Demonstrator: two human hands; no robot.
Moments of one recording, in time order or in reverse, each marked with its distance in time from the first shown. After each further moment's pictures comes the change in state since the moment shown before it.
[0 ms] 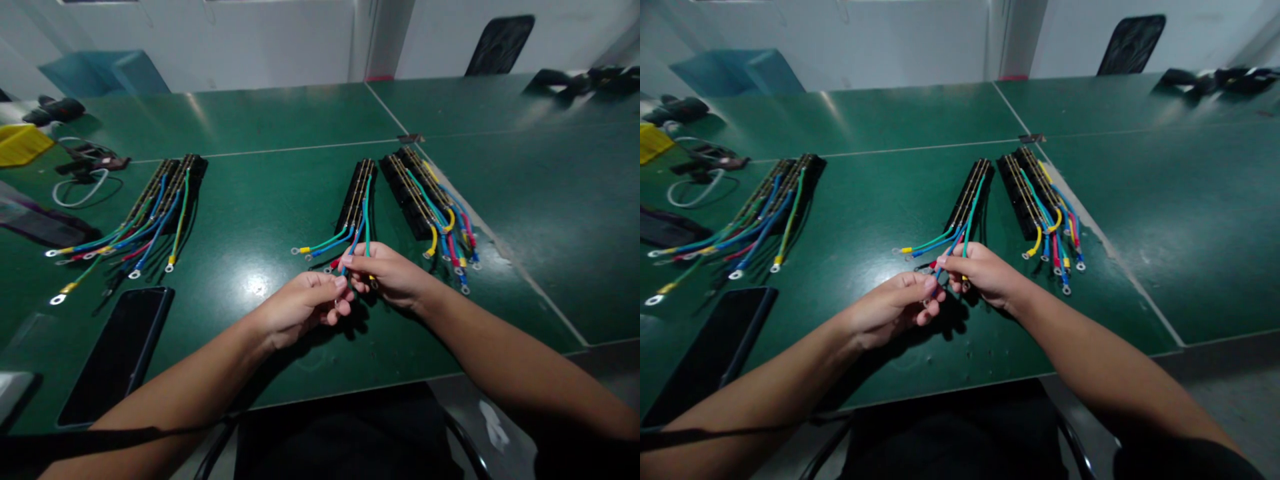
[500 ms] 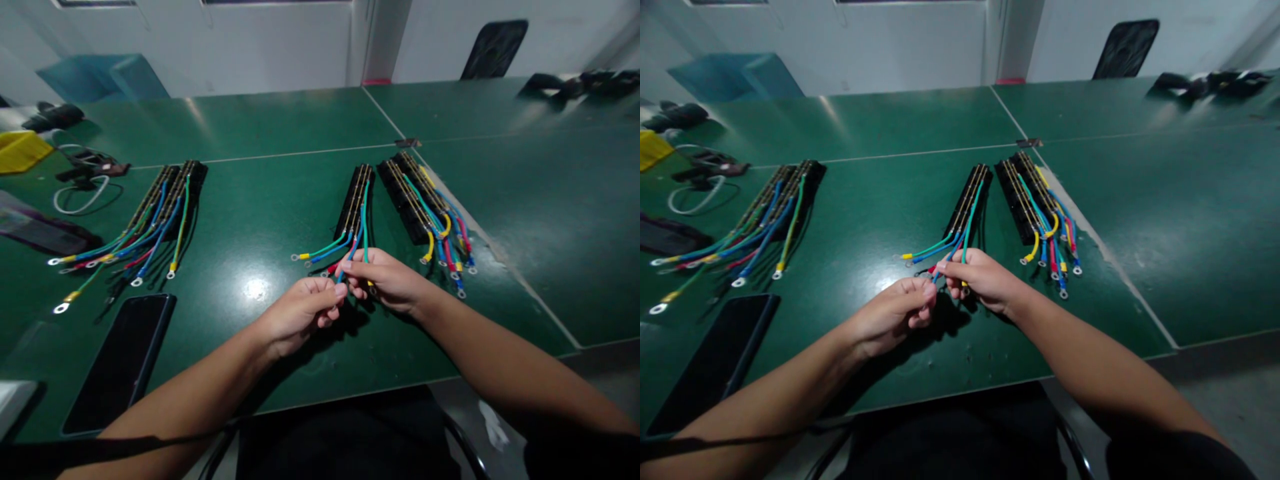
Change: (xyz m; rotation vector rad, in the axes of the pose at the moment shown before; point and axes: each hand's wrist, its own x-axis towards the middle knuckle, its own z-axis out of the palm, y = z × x) left_hand 0.002 -0.004 -0.002 0.003 0.029 0.076; right_hand 0.000 -0.002 0.001 0.042 0.008 0.019
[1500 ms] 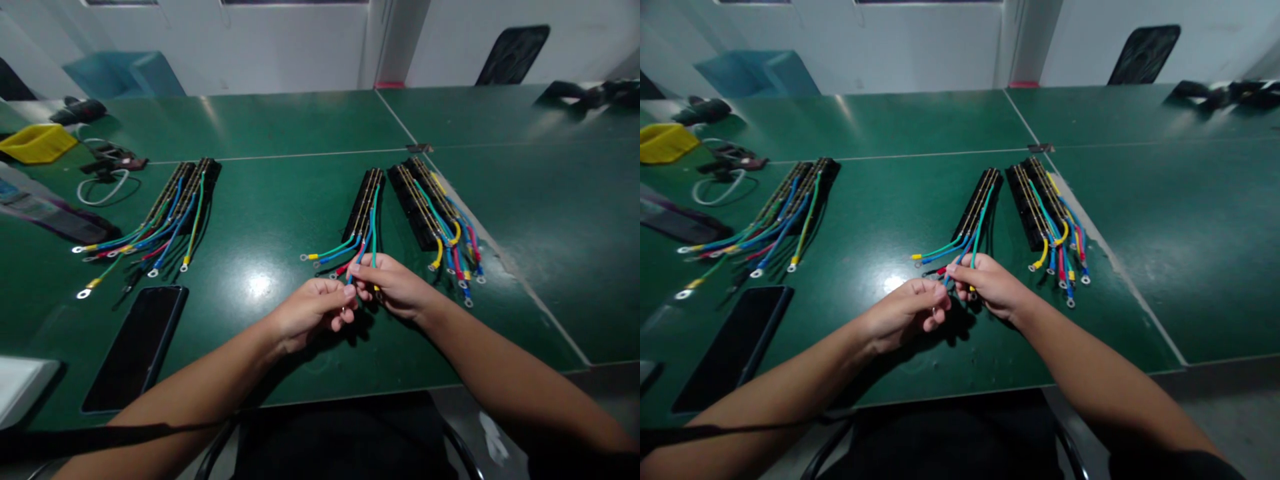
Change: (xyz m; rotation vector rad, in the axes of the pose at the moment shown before) left_hand 0.002 0.001 0.002 -0.028 -0.031 -0.017; right_hand 0.001 0.002 0.002 0.071 0.039 0.016
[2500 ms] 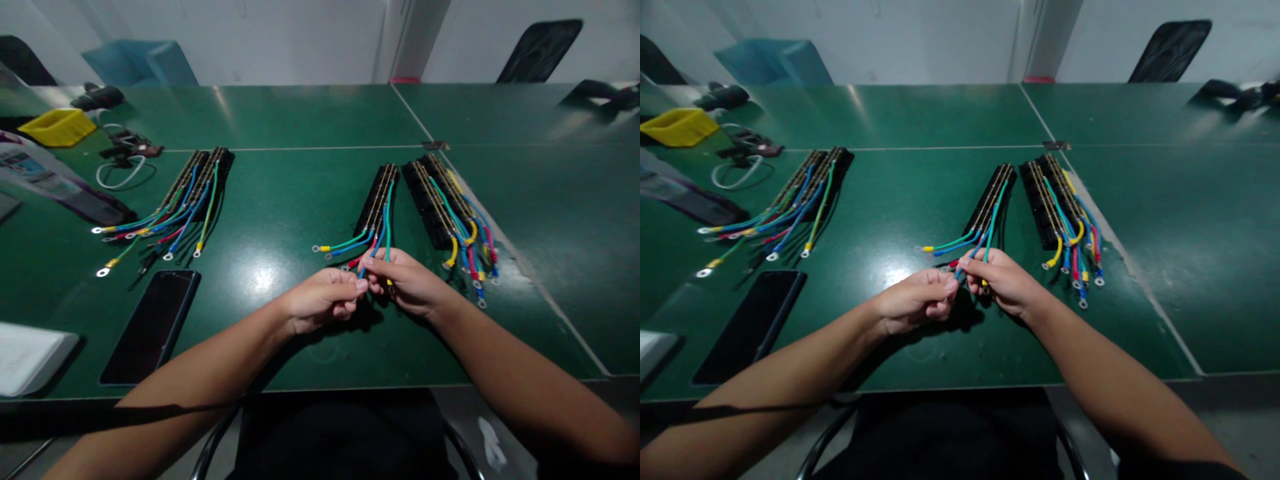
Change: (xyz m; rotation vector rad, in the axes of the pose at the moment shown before) left_hand 0.006 0.000 -0.007 -0.097 -0.197 0.010; right_hand 0.000 0.000 -0.001 -0.029 0.034 0.011
